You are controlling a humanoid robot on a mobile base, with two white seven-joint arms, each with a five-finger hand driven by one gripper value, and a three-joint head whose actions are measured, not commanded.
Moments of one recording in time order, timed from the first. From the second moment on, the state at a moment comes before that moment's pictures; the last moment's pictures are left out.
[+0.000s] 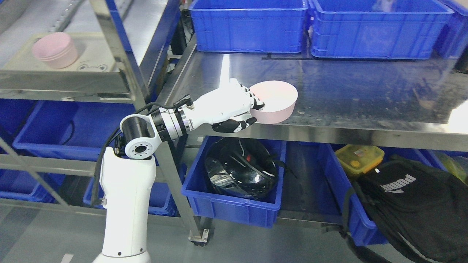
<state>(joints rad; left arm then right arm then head) -0.52 0.00 0.02 -1.59 -0.67 -0.79 -0.94 0.00 0.00 0.05 0.00 0.05 -0.08 -0.03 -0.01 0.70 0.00</state>
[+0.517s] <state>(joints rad) -0.51 0.00 0.04 -1.59 -0.67 -0.79 -0.94 0.00 0.00 0.05 0.00 0.05 -0.08 -0.03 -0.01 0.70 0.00</state>
